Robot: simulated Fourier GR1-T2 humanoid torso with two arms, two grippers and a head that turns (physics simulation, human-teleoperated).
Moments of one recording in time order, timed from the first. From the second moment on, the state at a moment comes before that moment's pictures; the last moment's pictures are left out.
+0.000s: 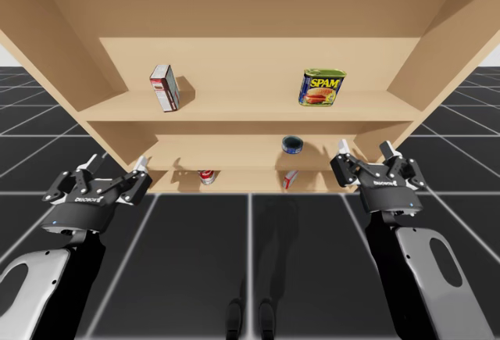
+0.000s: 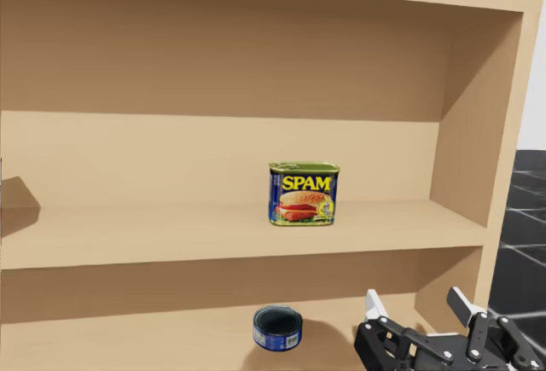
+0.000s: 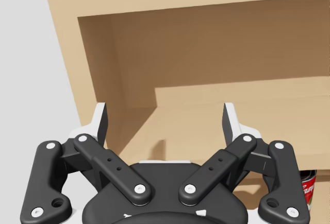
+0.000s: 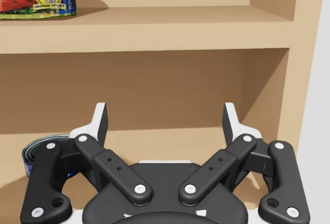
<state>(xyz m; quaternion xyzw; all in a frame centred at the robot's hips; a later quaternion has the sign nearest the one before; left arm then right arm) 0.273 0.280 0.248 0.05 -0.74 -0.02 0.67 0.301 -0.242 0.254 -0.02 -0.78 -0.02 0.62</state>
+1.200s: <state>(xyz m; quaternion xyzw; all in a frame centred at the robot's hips) 0.276 0.293 0.250 0.05 -0.73 0.00 0.68 0.285 -0.120 0.391 -0.04 -0.81 0.00 0.59</state>
